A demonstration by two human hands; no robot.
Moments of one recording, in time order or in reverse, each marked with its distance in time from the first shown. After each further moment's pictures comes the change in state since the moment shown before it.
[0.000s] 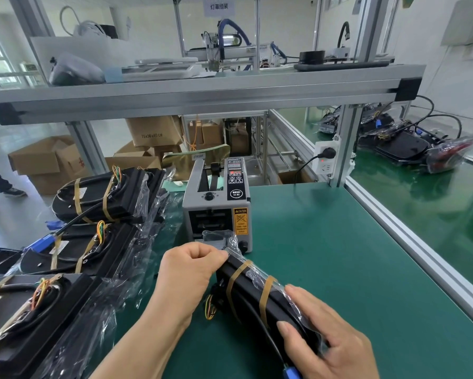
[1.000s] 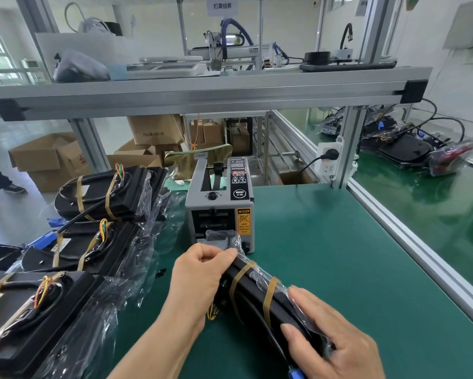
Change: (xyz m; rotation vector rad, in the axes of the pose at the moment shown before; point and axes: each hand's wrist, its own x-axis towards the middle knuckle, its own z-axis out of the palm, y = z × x) left_hand 0.001 -0.012 0.013 -0.160 0.030 -0.079; right_hand 0.002 -0.003 -0.002 0.010 -0.019 0.008
